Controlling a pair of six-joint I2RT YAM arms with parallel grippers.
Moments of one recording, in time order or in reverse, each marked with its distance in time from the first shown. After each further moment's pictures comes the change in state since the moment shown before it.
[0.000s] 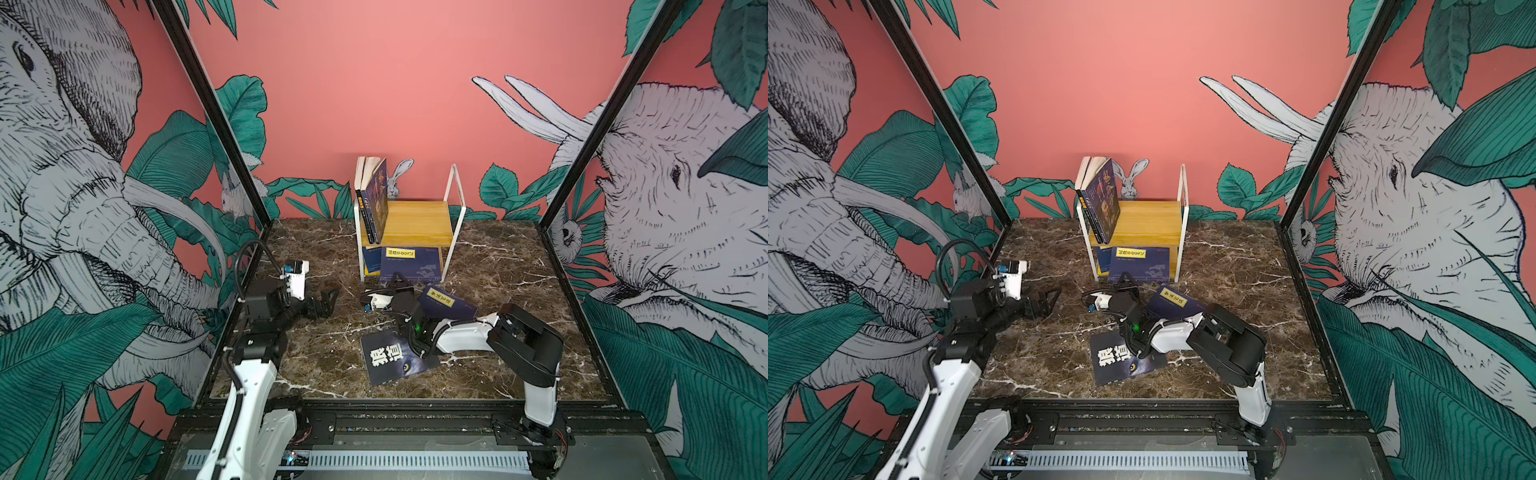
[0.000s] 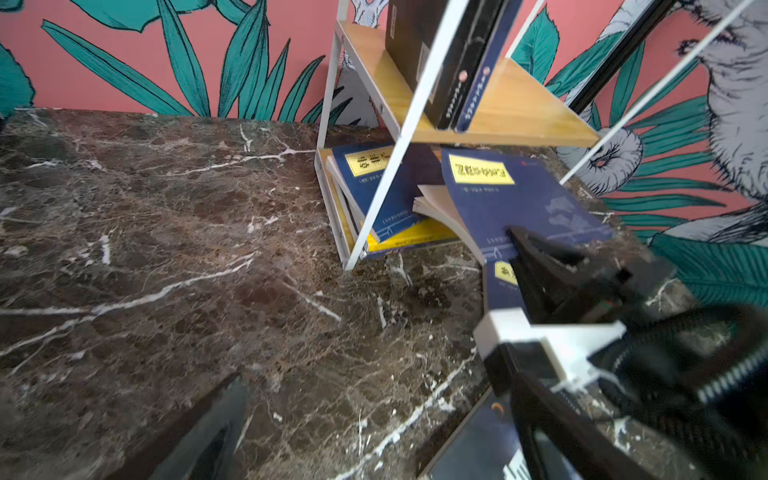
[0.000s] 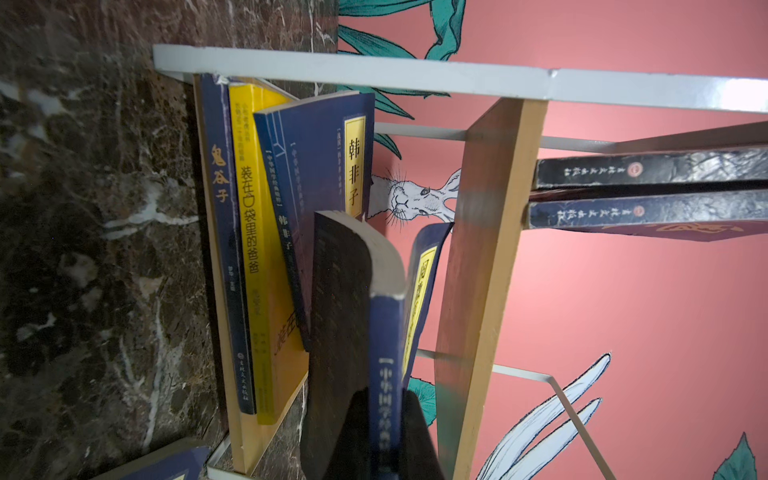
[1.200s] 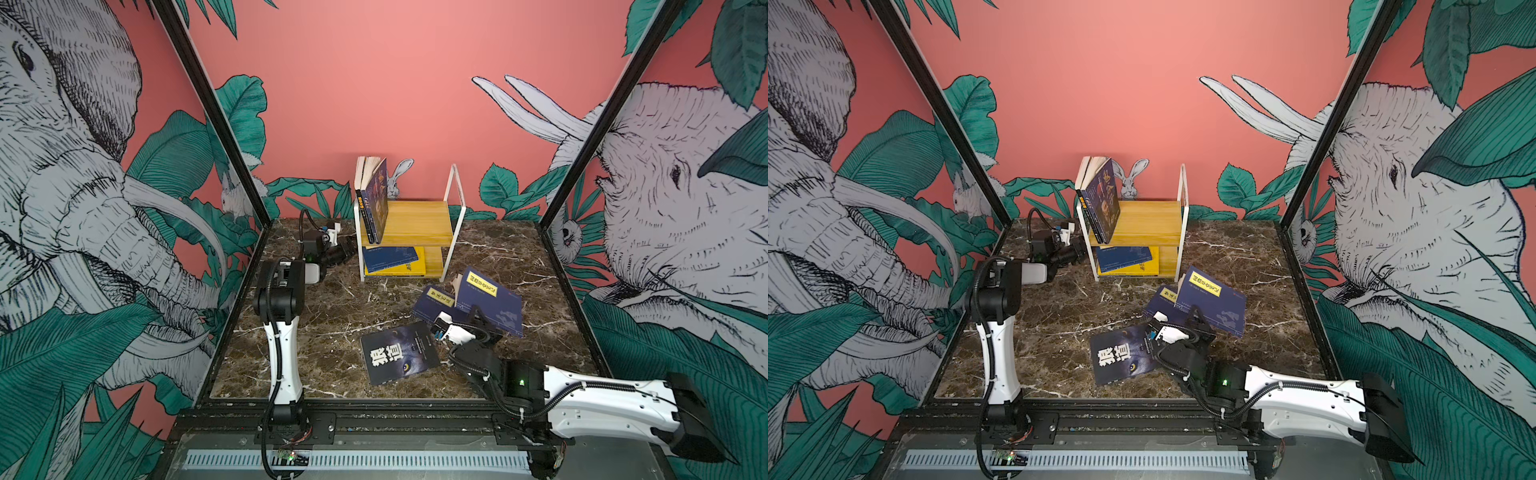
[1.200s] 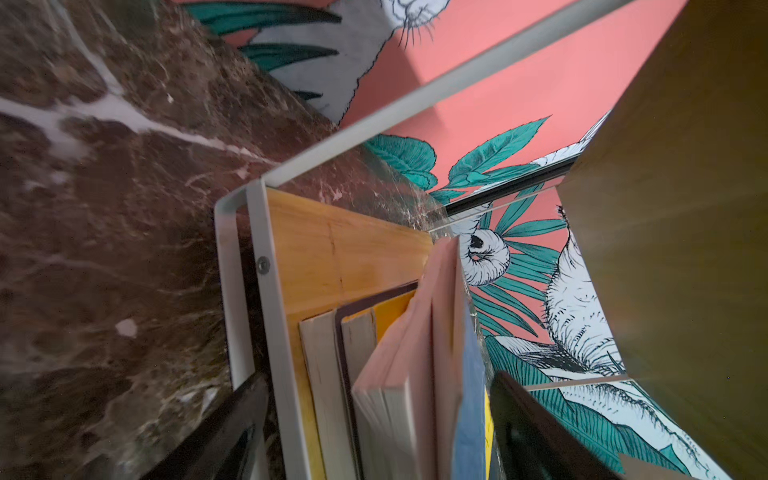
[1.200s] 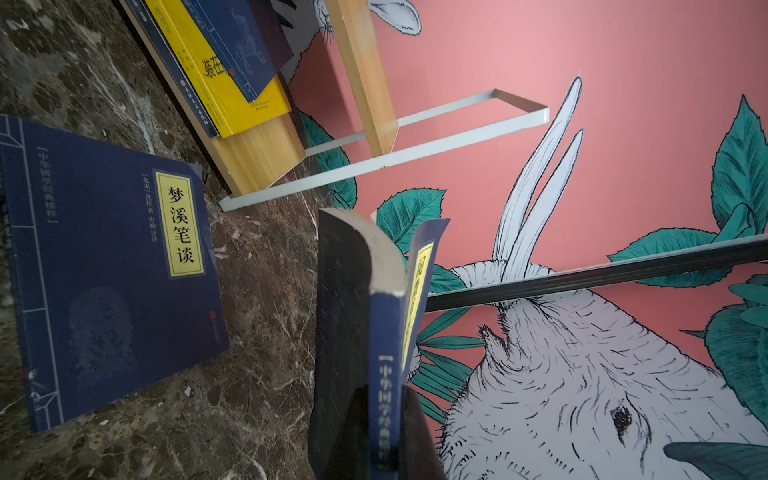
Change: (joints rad) left arm -0.093 1.422 0.674 0.865 0.367 -0.694; right arm 0.261 -0.990 -0.448 -0.879 0.490 0.741
